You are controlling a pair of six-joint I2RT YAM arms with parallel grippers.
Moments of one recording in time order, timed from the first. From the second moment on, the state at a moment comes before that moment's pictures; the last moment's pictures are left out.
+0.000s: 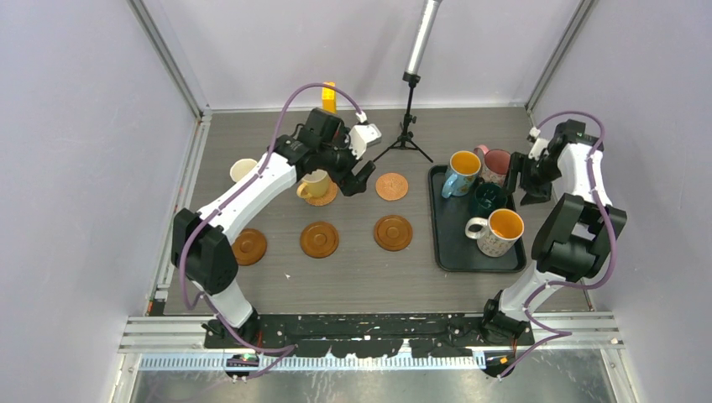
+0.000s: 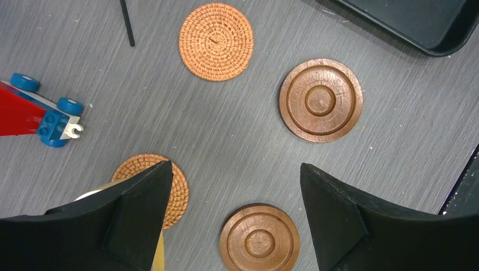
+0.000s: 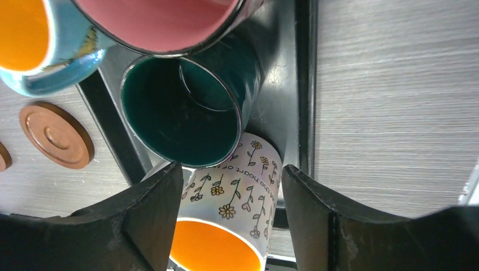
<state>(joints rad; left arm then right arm) -0.58 1.68 1.55 -0.66 0.37 0.37 -0.40 1.72 1.48 -1.08 -0.30 -0.17</state>
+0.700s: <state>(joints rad) -0.58 1.68 1.55 -0.65 0.37 0.34 -0.30 1.73 1.35 -0.91 -0.35 -0.25</state>
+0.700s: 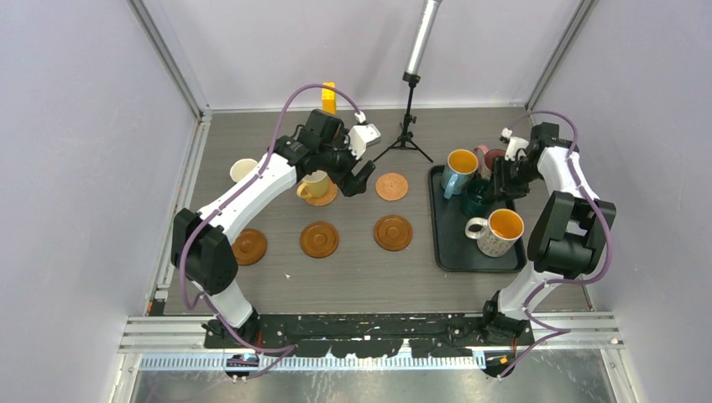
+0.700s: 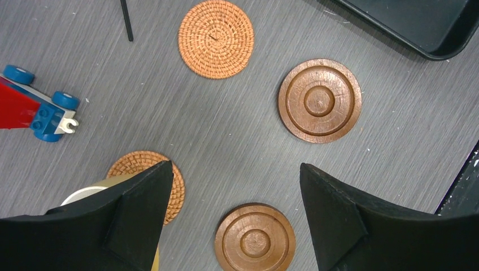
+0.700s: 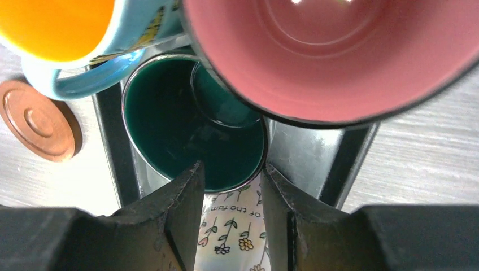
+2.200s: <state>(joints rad) -0.61 1.68 1.53 -0.65 0.37 0.33 -0.06 1.81 1.51 -0.98 -0.28 -0.27</state>
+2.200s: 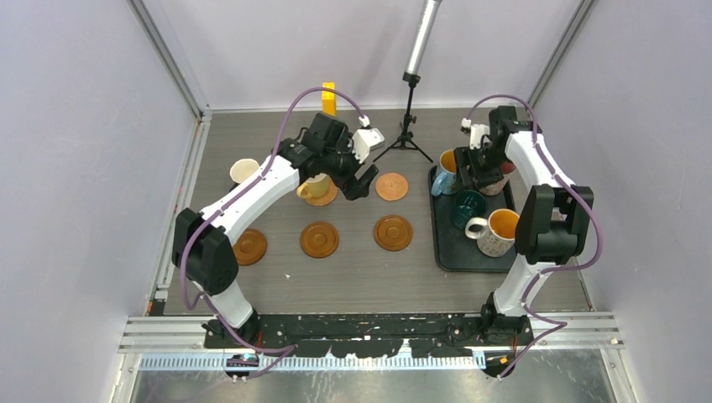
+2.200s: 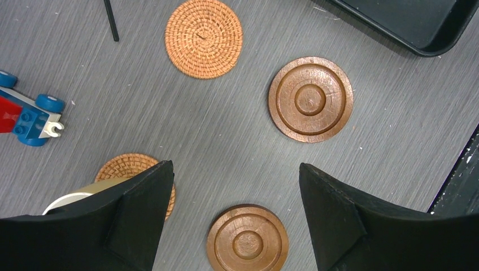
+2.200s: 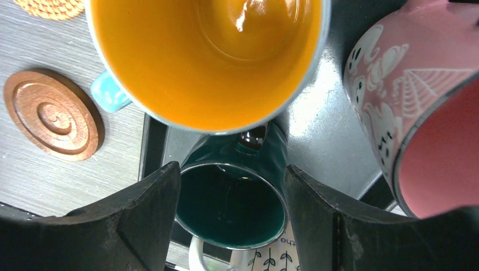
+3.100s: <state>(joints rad) -0.61 1.68 1.50 -0.63 0.36 0.28 0.15 1.82 1.43 -1.00 -0.35 -0.46</state>
